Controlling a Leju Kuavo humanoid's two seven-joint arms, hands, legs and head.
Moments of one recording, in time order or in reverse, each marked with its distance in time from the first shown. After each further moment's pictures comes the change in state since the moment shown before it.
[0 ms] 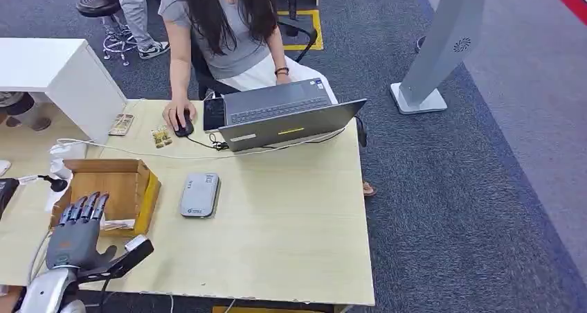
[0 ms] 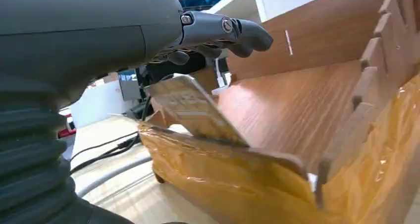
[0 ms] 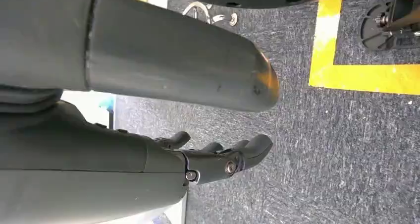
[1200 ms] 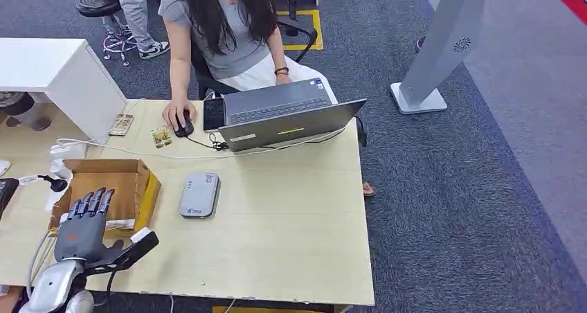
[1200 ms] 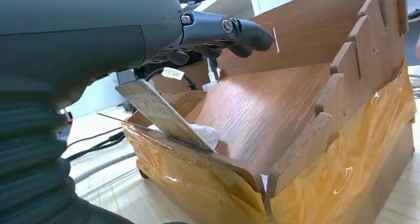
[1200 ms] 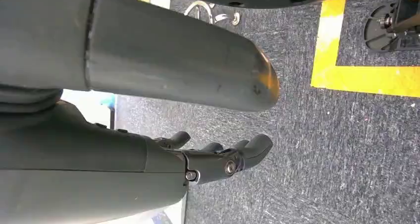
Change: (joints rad) left arm -0.043 -0.026 0.000 0.040 0.006 -0.006 0.000; right arm 0.000 -0.004 0.001 0.000 0.009 0.013 -0.002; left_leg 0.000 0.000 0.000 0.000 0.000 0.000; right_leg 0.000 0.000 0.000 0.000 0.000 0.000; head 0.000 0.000
